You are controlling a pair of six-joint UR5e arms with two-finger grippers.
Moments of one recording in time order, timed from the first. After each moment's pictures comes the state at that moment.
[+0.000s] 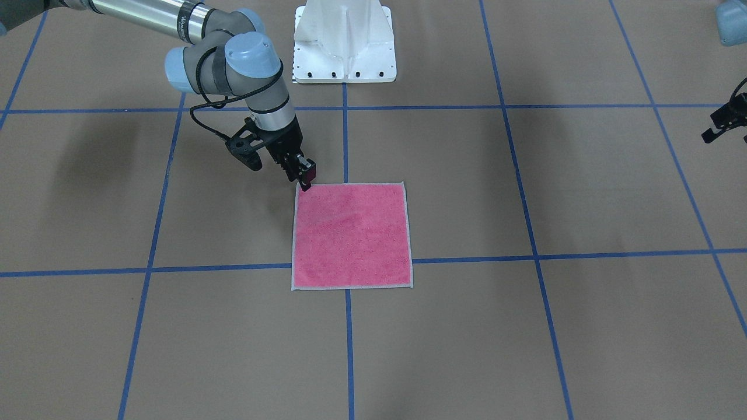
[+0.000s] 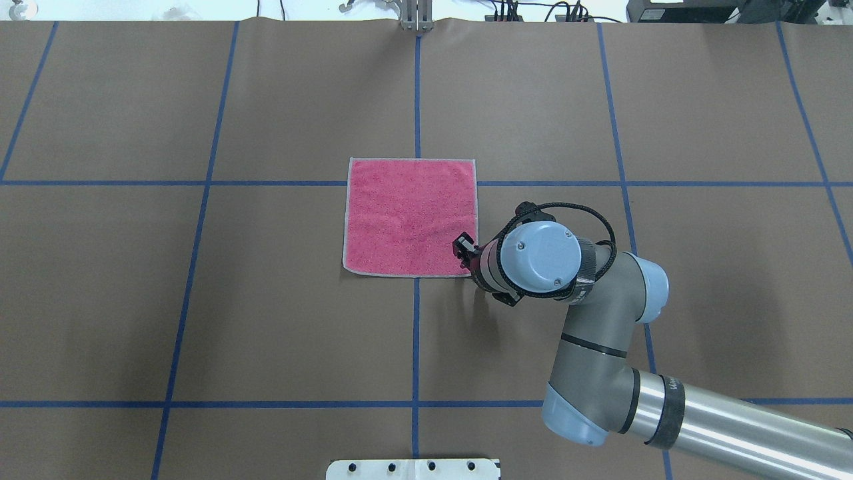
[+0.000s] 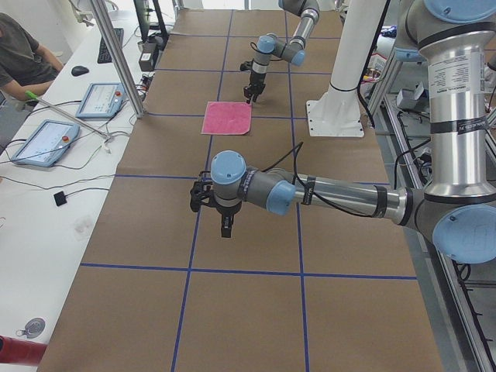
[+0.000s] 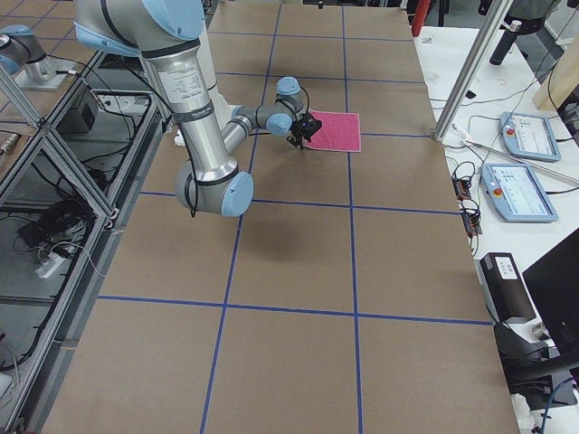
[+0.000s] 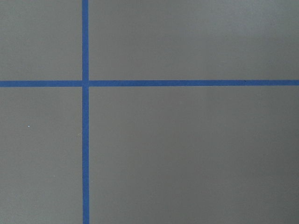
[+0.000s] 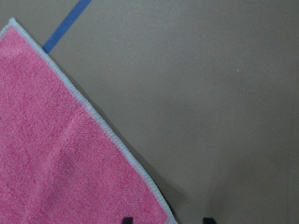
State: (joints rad) left arm -1.40 -1.43 -1.83 -1.79 -2.43 -0.34; right arm 0.42 -1.06 1.66 -1.25 1.67 2.10
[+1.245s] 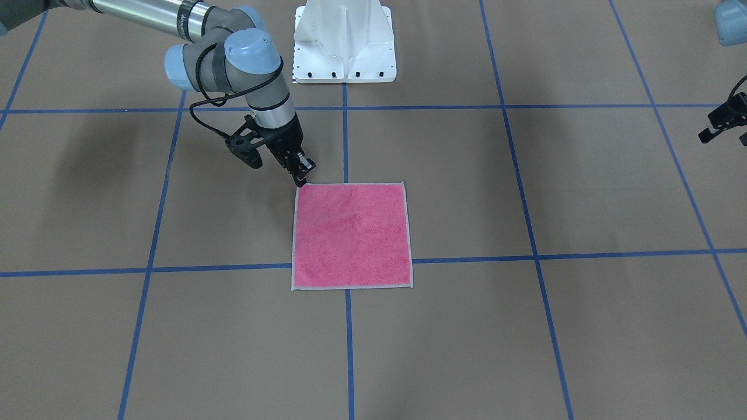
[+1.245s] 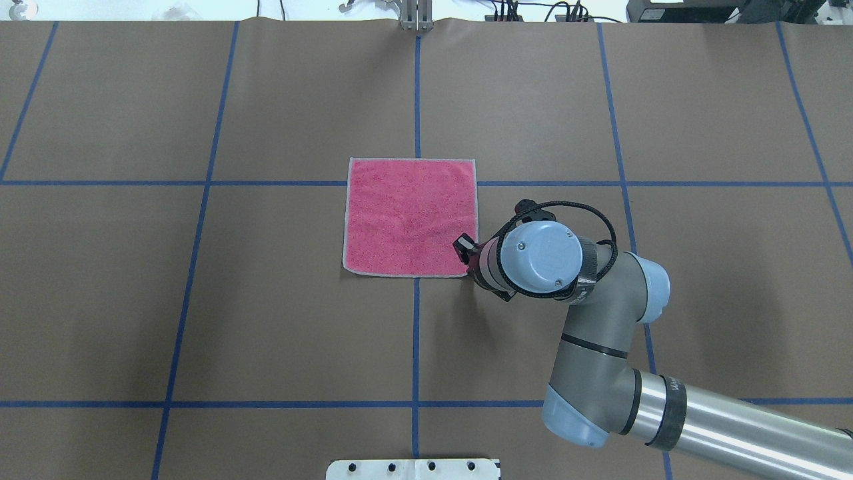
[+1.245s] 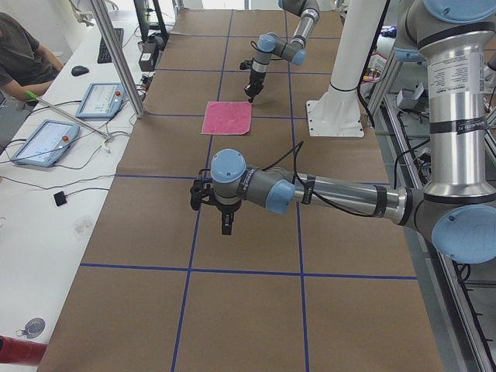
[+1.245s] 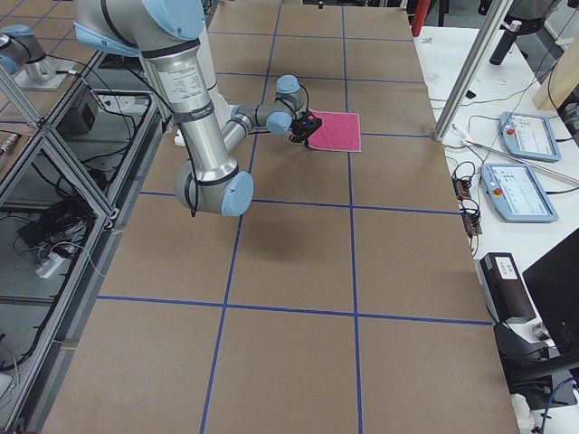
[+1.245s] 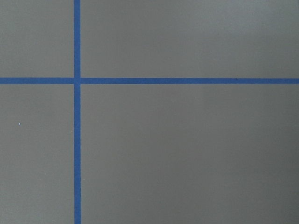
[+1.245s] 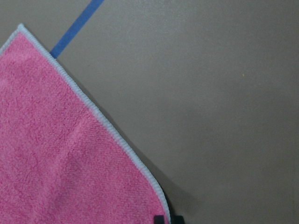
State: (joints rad) left arm -1.38 -1.44 -1.83 -1.82 -2.44 -0.41; right arm 0.42 -1.06 1.68 -1.25 1.66 2.10
